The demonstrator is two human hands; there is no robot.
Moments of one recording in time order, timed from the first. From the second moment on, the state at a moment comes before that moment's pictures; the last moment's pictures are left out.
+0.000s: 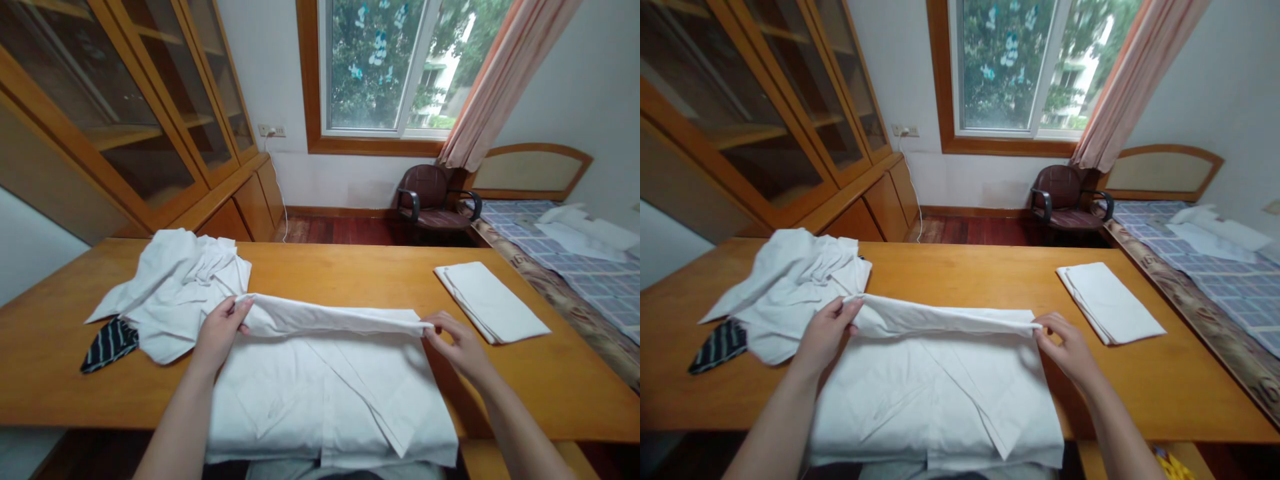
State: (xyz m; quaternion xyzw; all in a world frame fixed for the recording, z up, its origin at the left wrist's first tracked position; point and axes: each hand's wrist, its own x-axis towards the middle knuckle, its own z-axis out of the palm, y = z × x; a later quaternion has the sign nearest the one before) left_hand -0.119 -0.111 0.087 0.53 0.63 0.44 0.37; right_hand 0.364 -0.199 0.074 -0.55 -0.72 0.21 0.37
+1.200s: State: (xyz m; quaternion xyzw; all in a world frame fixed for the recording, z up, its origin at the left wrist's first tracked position) left_hand -0.081 -0.145 0.017 0.84 0.52 0.15 0.03; right_hand 0.298 -0.181 0.016 -0.55 -0.81 0.04 0.21
